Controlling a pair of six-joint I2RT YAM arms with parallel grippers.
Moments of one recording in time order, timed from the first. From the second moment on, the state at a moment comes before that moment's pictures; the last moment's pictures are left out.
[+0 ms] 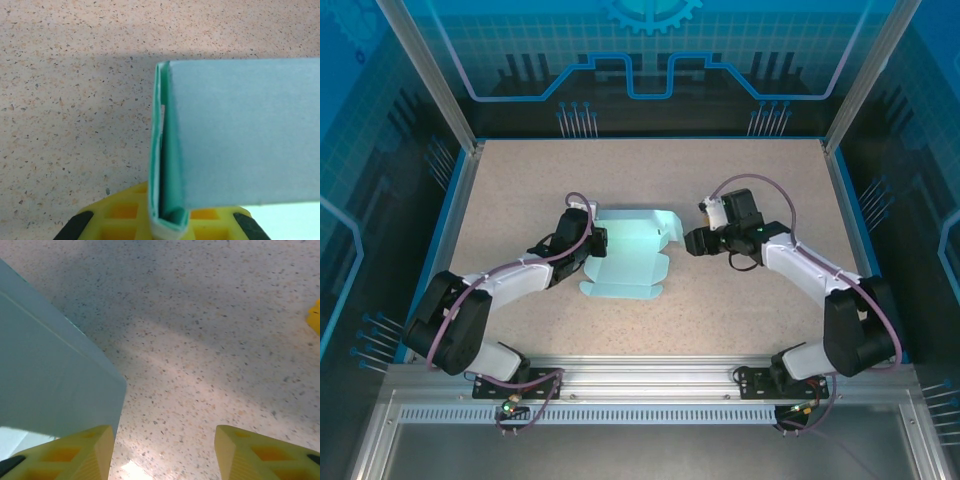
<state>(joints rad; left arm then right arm) -0.43 1.45 0.70 0.08 -0.08 -0.38 0.37 1.43 0.90 -0.37 -0.31 0.14</state>
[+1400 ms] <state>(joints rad) -0.42 1.45 0.68 0.08 -0.08 -0.41 0.41 1.32 0.99 -0.41 -0.45 -0.02</state>
